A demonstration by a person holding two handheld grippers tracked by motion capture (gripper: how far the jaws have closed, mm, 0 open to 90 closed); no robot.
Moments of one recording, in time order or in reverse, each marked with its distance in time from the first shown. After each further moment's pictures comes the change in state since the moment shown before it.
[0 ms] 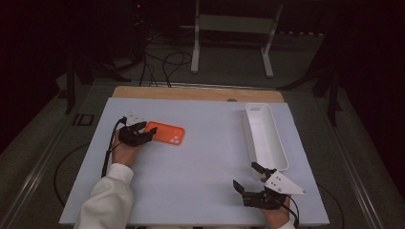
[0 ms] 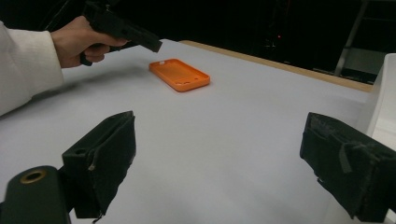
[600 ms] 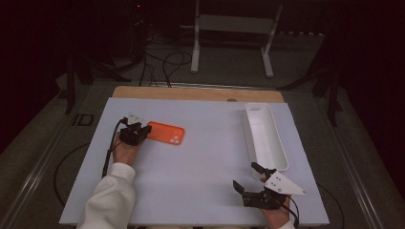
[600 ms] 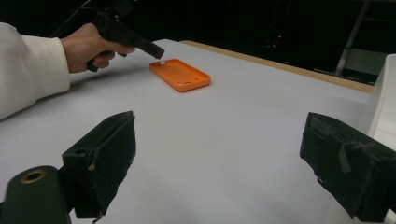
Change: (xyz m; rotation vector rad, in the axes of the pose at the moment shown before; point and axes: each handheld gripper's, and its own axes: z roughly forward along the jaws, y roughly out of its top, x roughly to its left) left arm 0.010 -0.009 0.018 0.068 0.023 -0.045; right arm 0.000 0.000 0.000 0.000 0.002 -0.004
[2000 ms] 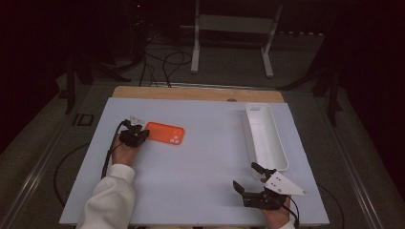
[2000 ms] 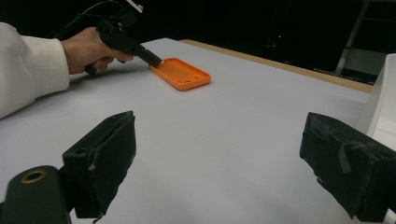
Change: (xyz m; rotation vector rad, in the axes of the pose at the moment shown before) left arm 0.002 -0.008 0.008 0.104 0.044 0.035; right arm 0.000 0.000 -0.001 0.002 -0.002 -0.004
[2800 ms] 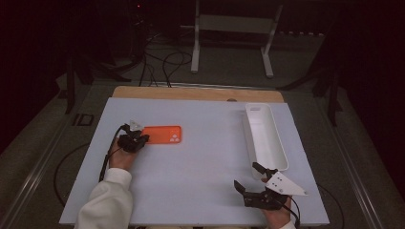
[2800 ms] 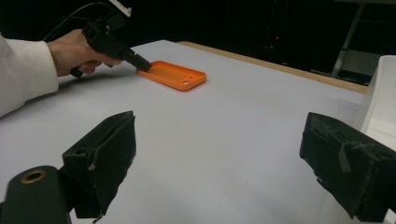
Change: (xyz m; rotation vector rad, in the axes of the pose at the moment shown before) left arm -0.008 -0.012 -0.015 0.018 -0.036 0.040; right arm -0.001 0.000 -0.002 -0.008 -0.008 -0.001
